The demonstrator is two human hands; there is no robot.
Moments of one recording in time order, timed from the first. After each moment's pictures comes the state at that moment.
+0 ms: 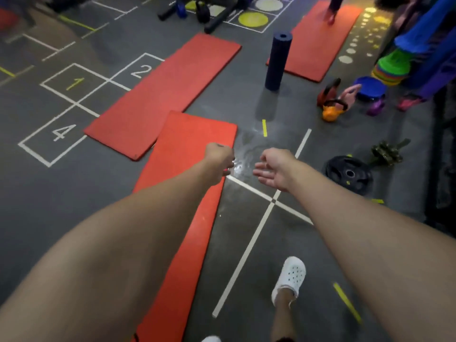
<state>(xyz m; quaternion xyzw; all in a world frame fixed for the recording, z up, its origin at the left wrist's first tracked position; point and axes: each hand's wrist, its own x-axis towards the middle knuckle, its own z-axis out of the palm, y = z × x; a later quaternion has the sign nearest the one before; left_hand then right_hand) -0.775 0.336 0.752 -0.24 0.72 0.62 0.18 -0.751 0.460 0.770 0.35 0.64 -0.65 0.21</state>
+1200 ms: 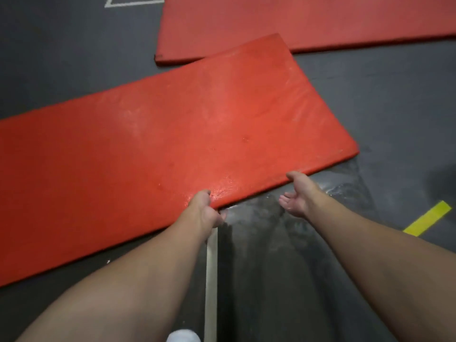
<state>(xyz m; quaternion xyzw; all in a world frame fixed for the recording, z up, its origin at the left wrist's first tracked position) -1.228 0.408 0.012 -0.69 0.00 0.71 -0.17 -1.400 0.495 -0.010 0.23 0.62 -0.53 0.53</state>
